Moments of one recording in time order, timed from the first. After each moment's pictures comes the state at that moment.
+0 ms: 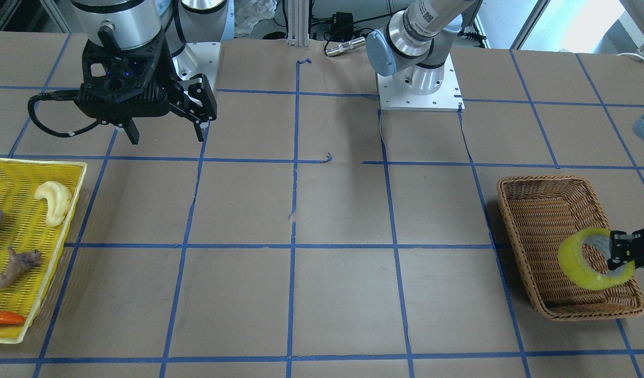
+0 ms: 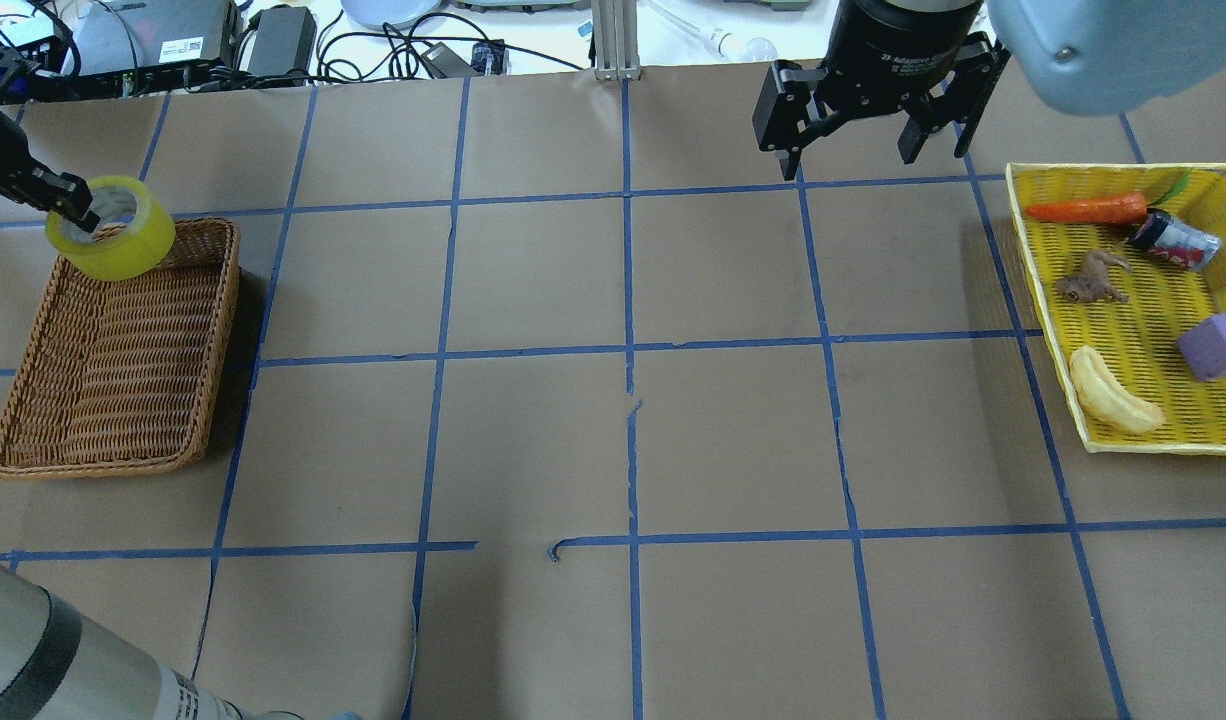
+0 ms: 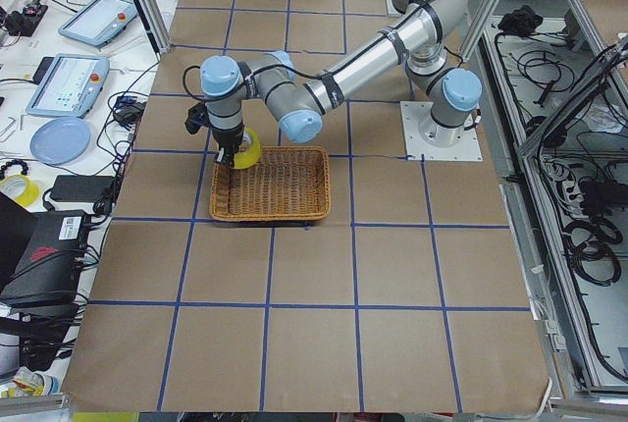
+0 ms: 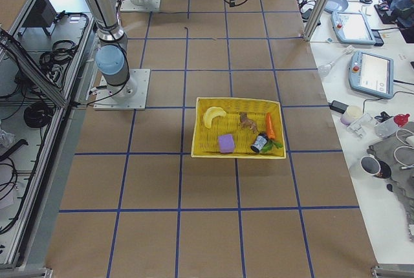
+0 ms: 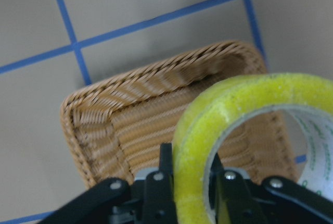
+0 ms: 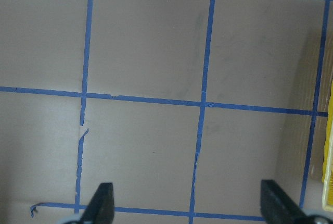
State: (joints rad) left arm -1.01 -2.04 -1.43 -1.15 1.56 0.85; right arm 1.70 -1.49 1.41 -1.57 -1.60 0.03
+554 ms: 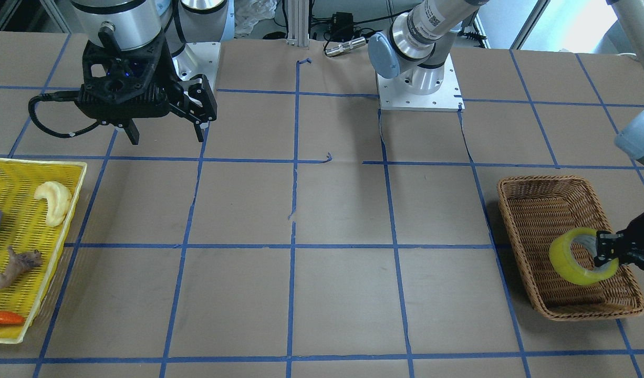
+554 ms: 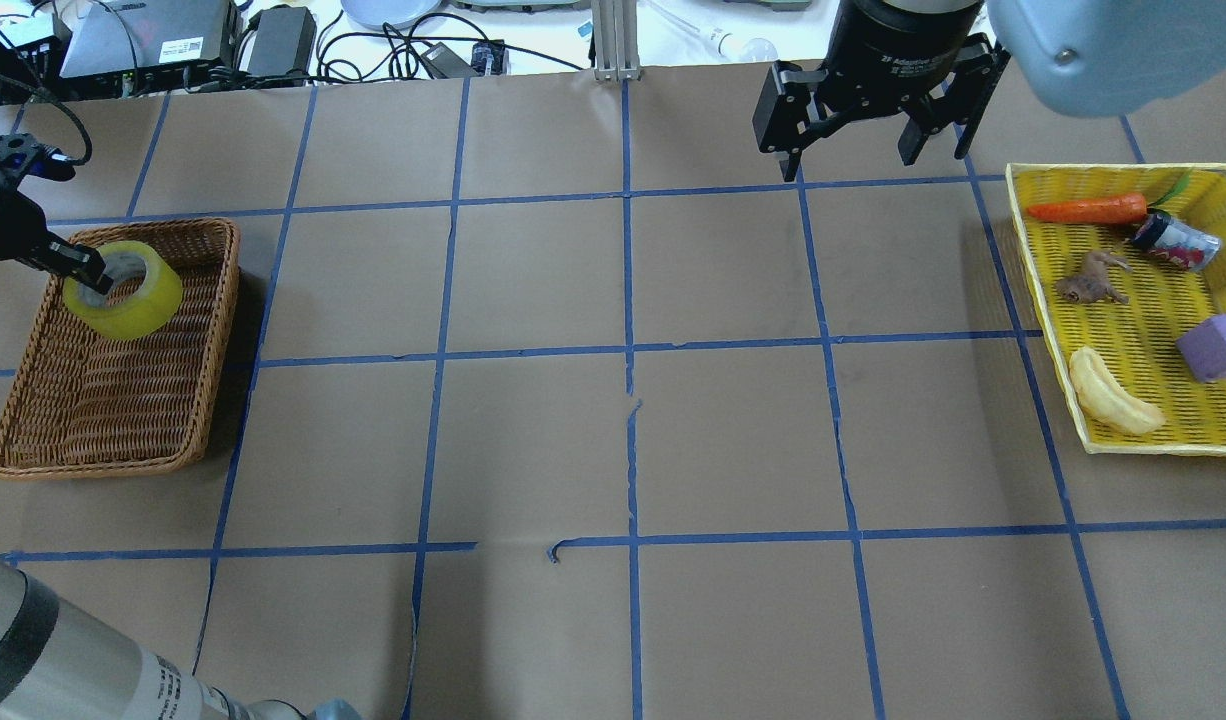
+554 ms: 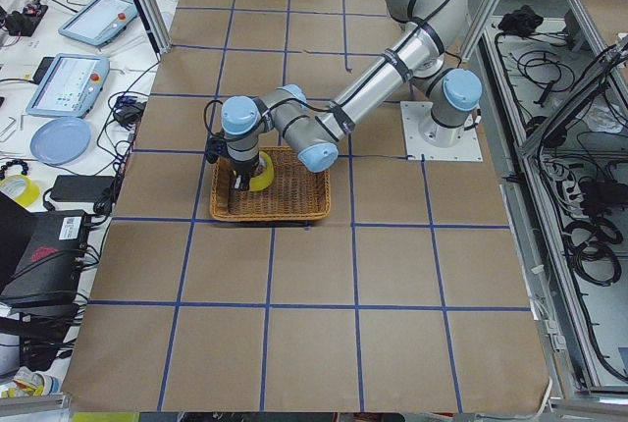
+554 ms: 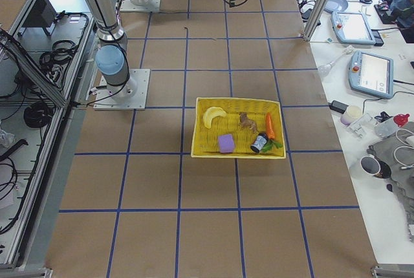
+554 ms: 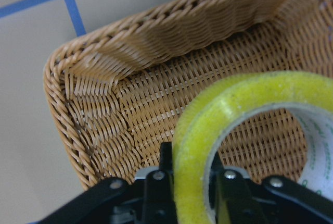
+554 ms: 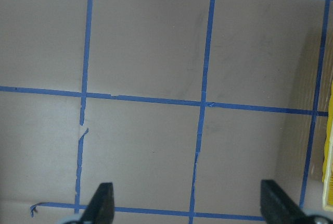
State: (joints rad) left arm -0.95 -2.07 -1.58 -0.99 1.53 0.90; right arm 1.70 -1.49 1.41 -1.57 -1.60 0.03
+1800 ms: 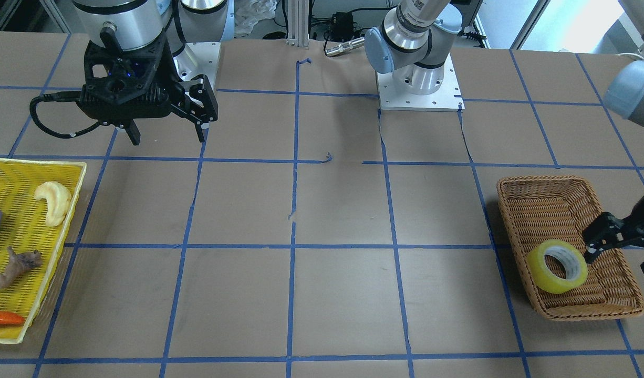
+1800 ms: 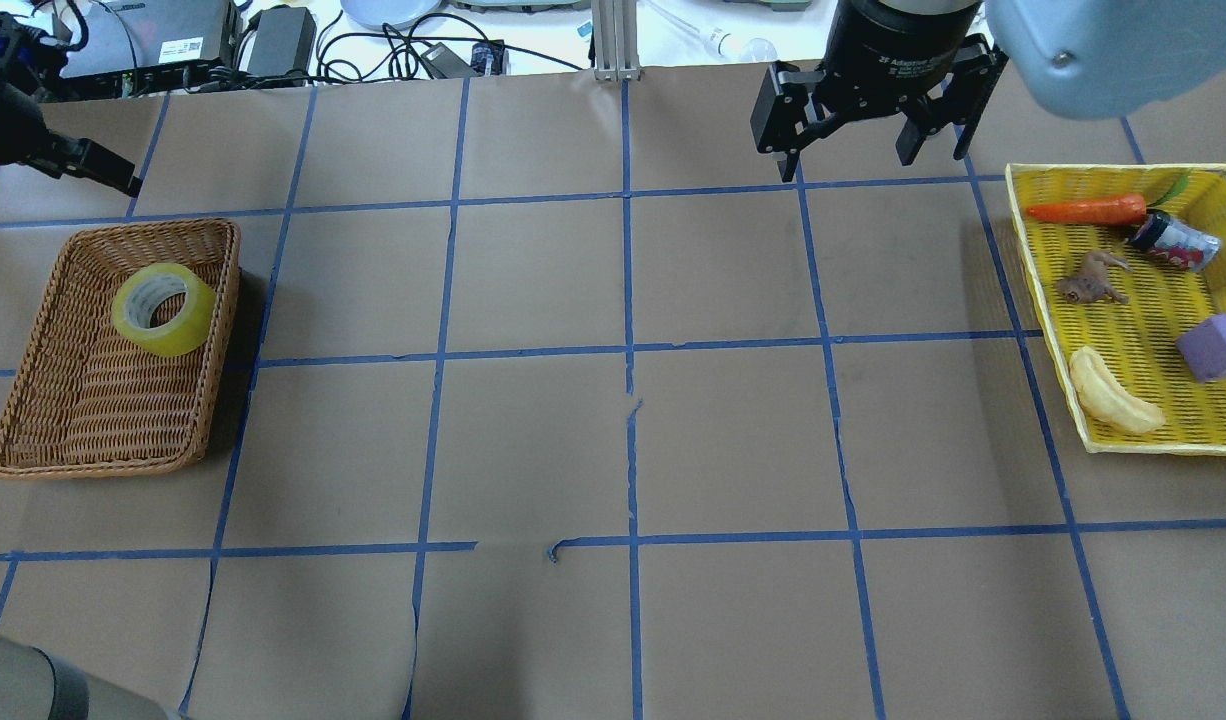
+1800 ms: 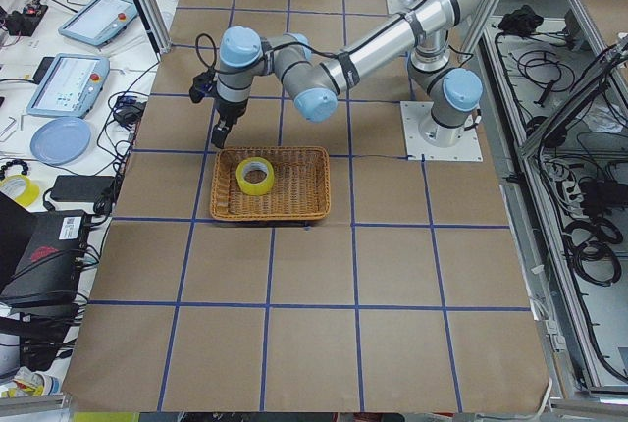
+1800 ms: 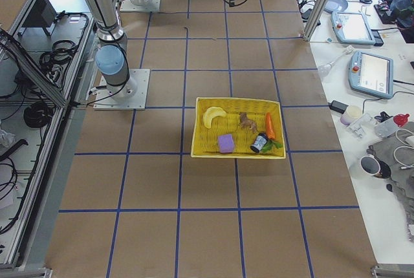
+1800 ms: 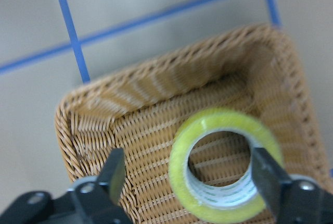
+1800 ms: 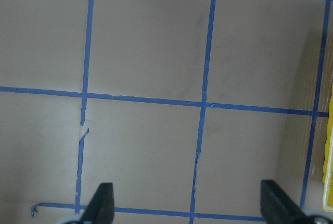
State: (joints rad) left arm -1.13 -1.88 -1.51 -1.05 1.46 0.66; right arm 1.70 -1.49 1.41 -1.58 -1.60 0.03
